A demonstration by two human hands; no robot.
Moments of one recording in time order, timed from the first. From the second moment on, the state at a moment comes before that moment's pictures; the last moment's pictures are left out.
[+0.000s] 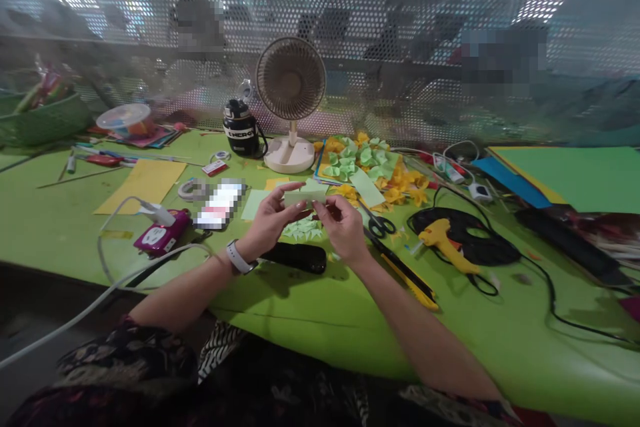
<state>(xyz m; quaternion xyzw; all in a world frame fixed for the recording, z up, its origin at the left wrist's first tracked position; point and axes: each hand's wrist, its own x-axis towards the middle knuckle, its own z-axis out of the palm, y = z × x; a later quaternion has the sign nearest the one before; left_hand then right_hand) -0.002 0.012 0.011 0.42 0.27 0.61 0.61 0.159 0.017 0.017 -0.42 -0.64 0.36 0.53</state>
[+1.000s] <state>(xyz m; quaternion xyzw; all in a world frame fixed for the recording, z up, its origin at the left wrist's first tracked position) -0.001 0.011 0.010 0.42 0.27 0.61 0.62 0.160 0.015 0.020 -0.42 -0.64 0.36 0.53</state>
